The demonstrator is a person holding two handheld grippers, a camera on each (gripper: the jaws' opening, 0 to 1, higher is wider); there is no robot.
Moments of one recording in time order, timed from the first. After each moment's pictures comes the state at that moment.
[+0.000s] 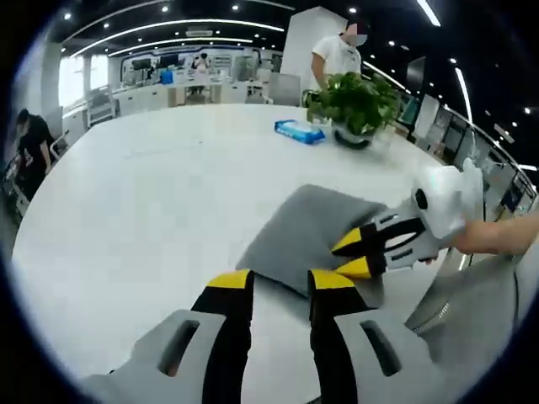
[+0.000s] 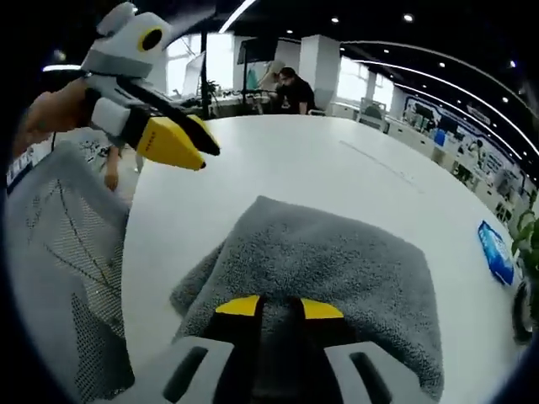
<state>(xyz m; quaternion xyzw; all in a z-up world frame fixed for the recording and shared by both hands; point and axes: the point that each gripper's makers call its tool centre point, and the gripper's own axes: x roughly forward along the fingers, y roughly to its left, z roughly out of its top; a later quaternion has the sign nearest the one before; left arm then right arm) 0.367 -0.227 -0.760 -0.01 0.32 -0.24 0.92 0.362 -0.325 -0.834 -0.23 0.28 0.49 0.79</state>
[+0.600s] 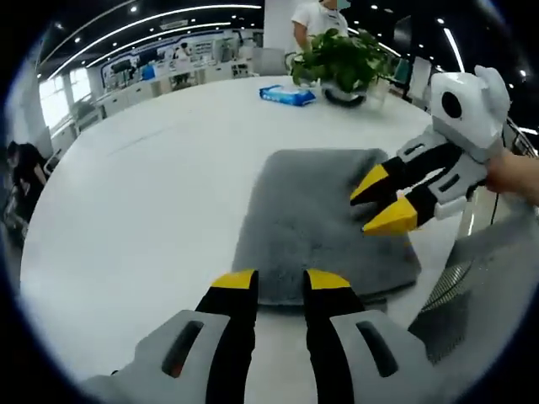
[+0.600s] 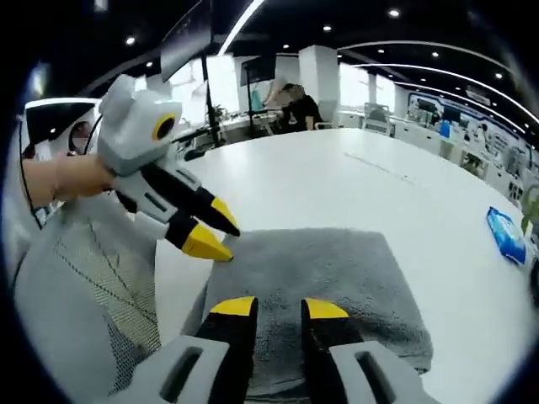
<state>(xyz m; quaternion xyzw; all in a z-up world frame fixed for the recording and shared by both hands) 0.358 -0.248 -0.806 0.06 0.37 -0.24 0.90 0.360 -0.340 -0.793 -0.10 0.29 0.46 0.84</state>
